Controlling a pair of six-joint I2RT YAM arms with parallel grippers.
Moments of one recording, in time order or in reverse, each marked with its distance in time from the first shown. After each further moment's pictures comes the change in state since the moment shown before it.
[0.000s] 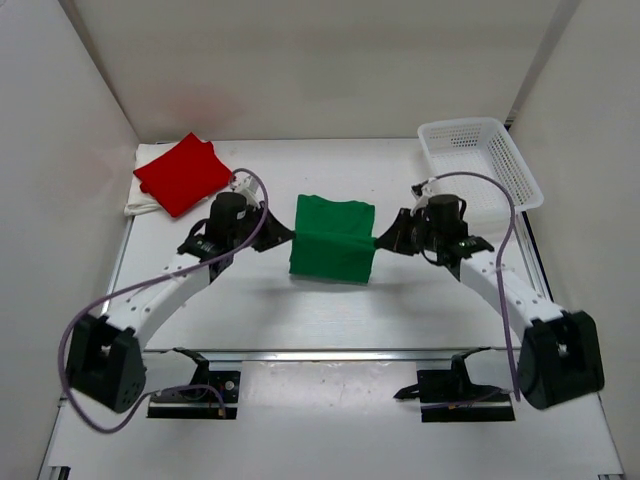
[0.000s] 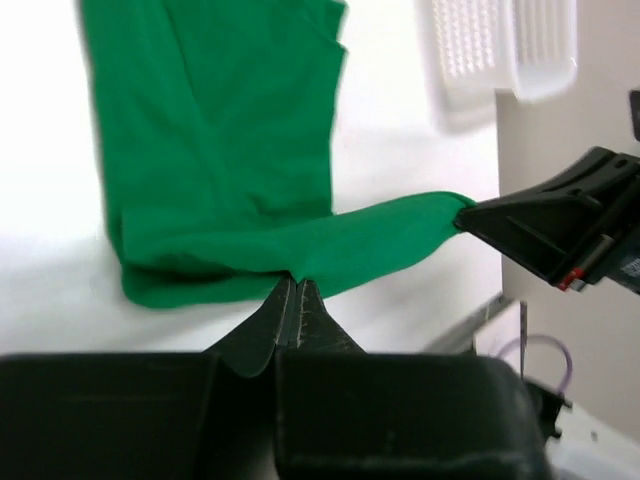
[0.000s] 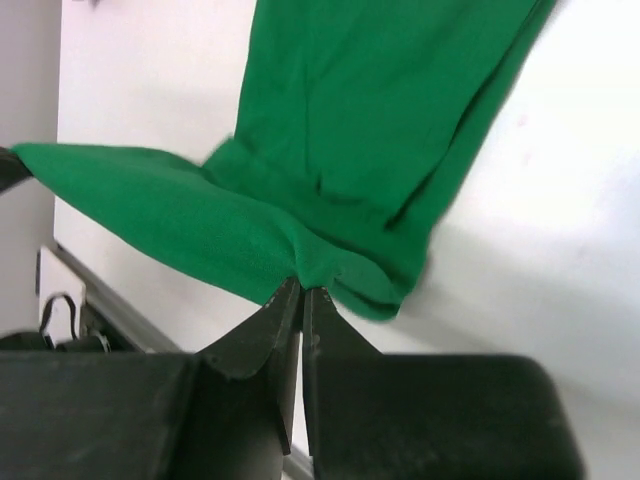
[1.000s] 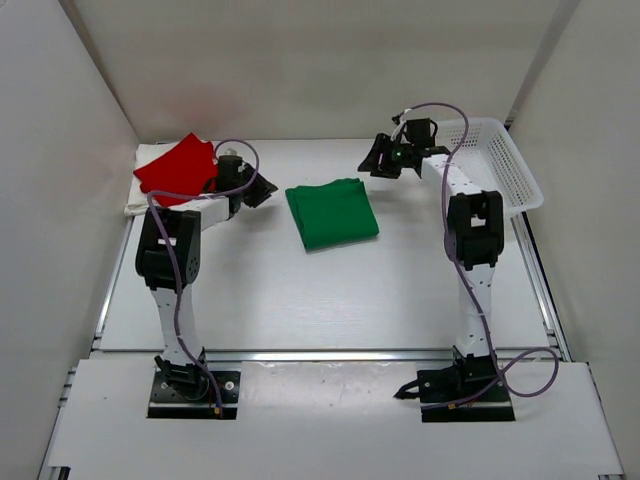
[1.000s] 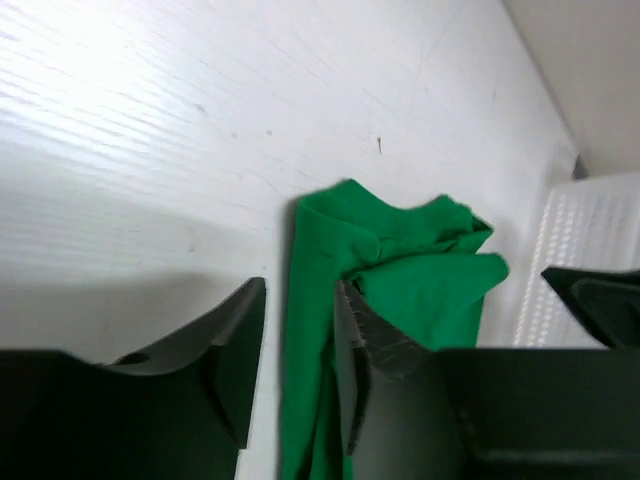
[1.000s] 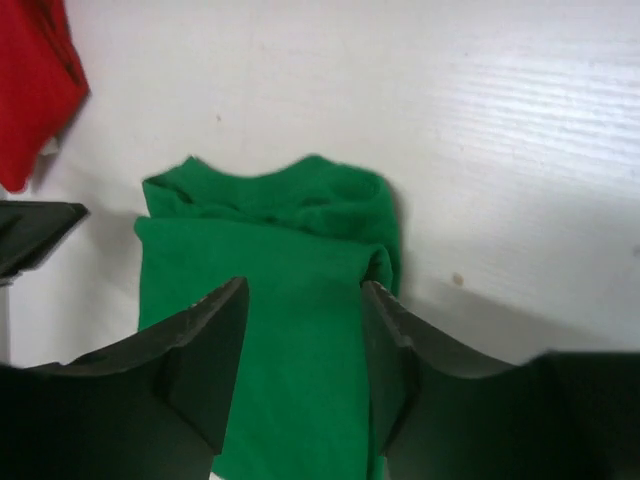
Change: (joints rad) left arm 0.264 0.880 0.521 0.262 -0.080 -0.128; right arm -0.154 1.168 1.235 -0.145 -0.133 -0.118
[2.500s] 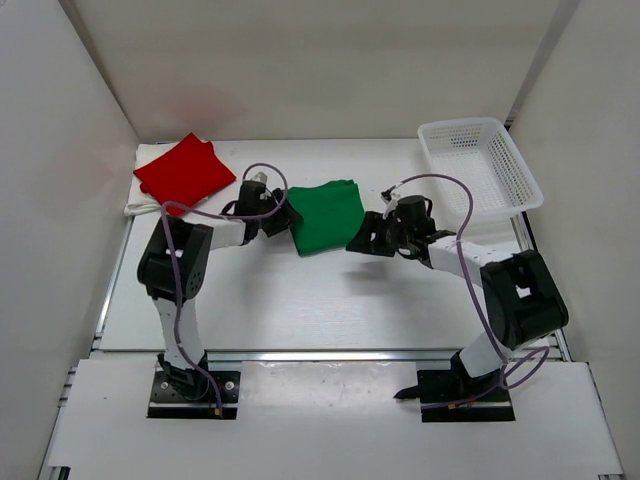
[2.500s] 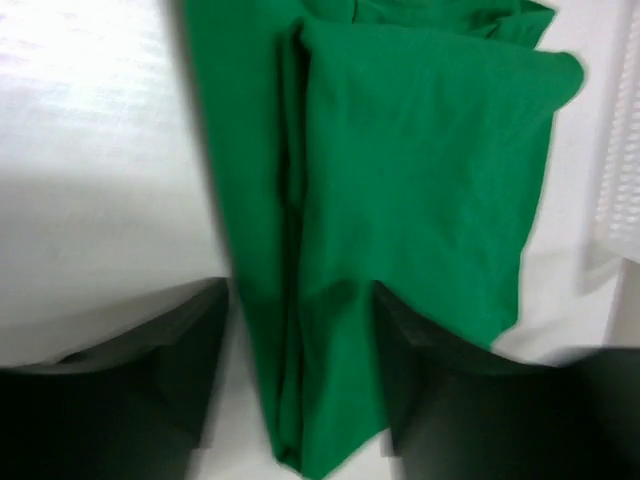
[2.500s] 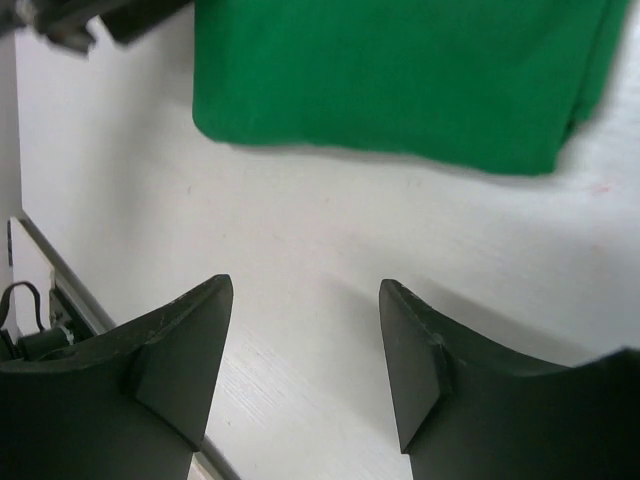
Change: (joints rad) left arm -0.135 -0.136 -0.298 0.088 0.019 0.120; right arm 0.198 -0.758 -1.146 0.414 0.069 0.104
